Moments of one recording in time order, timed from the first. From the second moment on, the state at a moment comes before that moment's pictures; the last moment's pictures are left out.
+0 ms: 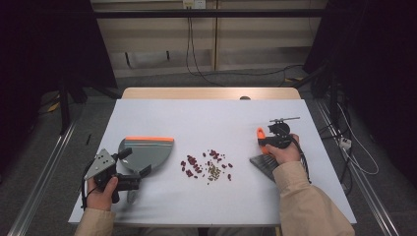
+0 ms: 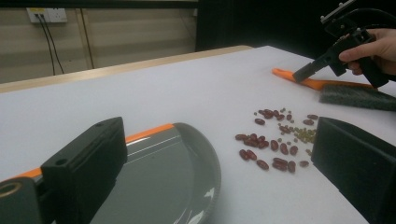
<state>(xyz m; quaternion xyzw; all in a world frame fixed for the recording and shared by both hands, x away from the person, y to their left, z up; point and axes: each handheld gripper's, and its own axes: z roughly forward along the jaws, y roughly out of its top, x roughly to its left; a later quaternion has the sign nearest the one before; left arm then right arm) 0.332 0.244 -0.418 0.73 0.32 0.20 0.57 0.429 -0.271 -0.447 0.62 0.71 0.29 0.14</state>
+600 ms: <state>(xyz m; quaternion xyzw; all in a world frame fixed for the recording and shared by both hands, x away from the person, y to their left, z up) 0.333 0.243 -0.417 0.73 0.32 0.20 0.57 0.430 -0.274 -0.446 0.64 0.69 0.30 0.13</state>
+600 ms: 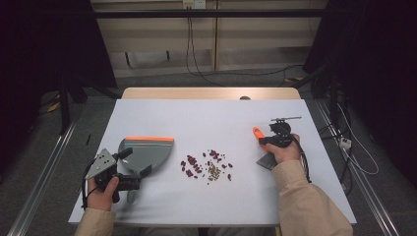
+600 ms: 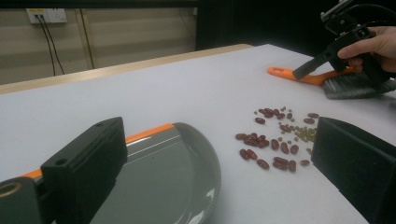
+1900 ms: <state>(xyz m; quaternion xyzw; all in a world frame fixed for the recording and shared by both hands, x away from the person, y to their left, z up) 0.332 0.243 -0.416 0.73 0.32 0.21 0.56 0.434 -0.233 -0.418 0.57 0.76 0.29 0.15</state>
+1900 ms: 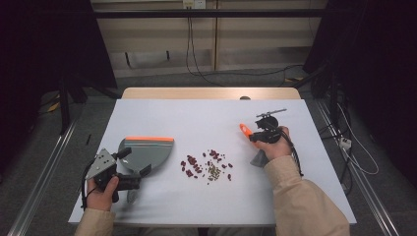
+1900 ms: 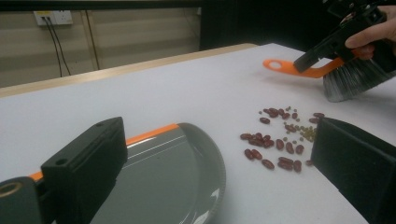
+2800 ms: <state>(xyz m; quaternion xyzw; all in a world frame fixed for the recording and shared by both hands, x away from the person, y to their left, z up) 0.333 0.243 -0.416 0.73 0.32 0.21 0.56 0.443 -0.226 -0.442 0.55 0.78 0.27 0.11</state>
